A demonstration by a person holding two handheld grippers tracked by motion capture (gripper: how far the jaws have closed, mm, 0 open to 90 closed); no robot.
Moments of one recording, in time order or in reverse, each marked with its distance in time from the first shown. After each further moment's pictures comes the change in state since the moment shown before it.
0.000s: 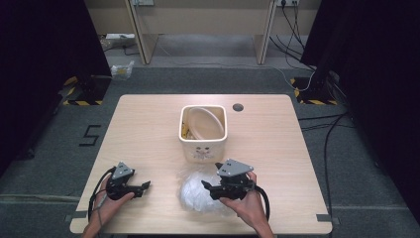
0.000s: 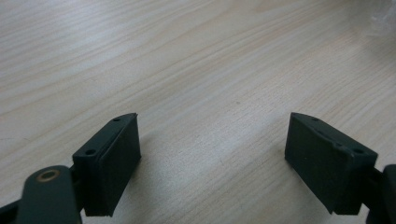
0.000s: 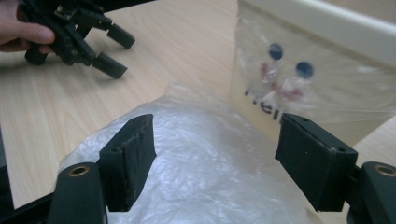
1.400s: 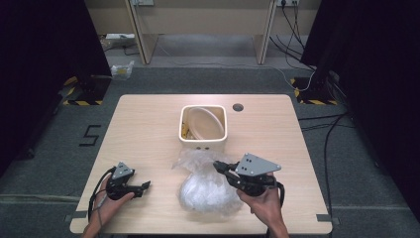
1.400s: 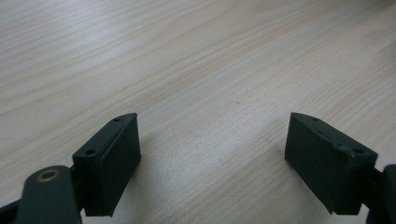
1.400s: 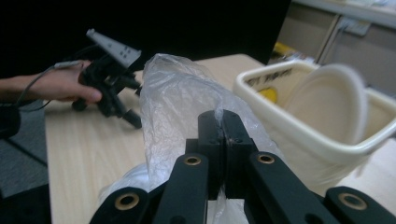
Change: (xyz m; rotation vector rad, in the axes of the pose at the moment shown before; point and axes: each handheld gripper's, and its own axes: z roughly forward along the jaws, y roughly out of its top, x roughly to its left) left arm 0.000 0.000 0.000 -0.001 0.000 -0.002; right arm -0.011 0.032 -0.065 -0.225 0.041 -0.086
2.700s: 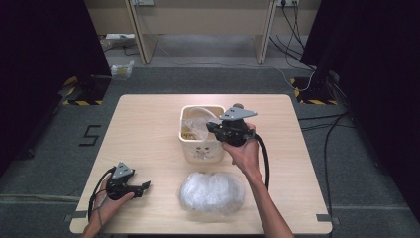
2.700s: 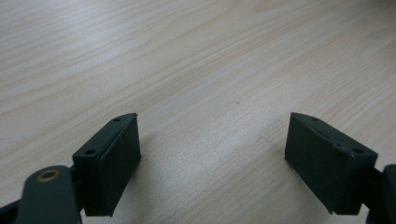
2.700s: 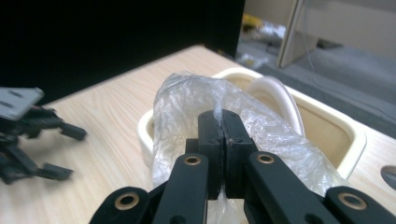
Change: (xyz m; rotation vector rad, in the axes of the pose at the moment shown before) left arm 0.000 0.000 0.000 0.000 0.000 0.000; right arm -0.082 0.038 0.089 0.129 -0.090 0.164
